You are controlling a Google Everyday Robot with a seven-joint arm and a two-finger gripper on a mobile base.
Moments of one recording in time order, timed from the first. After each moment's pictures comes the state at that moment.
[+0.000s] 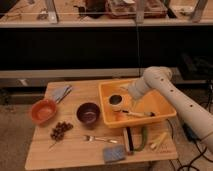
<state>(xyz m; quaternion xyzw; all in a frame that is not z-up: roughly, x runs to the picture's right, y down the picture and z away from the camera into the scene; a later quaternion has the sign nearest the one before) 0.120 0.047 0.813 -0.14 -0.28 -0.23 0.92</state>
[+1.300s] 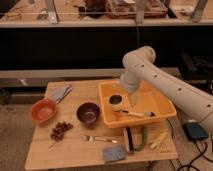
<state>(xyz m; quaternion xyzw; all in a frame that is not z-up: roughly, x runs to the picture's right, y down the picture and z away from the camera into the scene) 0.106 0.033 0.740 -0.26 -0.16 -0.28 0.91</state>
